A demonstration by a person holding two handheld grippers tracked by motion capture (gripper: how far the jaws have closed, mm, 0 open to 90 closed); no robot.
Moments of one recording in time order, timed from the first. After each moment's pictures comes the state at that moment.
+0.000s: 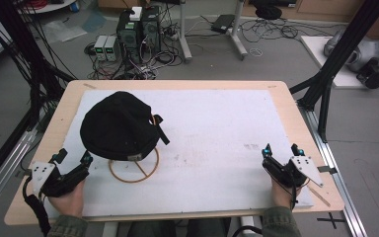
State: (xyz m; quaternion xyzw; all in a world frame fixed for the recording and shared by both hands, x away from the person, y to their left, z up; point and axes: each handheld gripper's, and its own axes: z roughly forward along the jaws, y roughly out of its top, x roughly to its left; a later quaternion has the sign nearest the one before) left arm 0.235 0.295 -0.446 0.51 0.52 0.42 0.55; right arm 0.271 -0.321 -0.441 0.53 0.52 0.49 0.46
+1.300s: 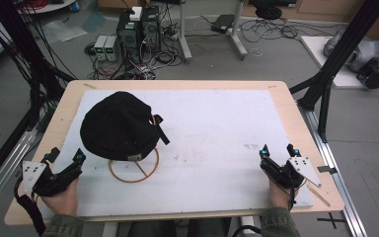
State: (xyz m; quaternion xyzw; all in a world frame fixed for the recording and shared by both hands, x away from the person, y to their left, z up) left arm 0.236 0.307 -0.443 0.50 0.52 0.42 0.55; right arm 0.270 -0.317 -0.442 0.52 0.53 0.50 0.45
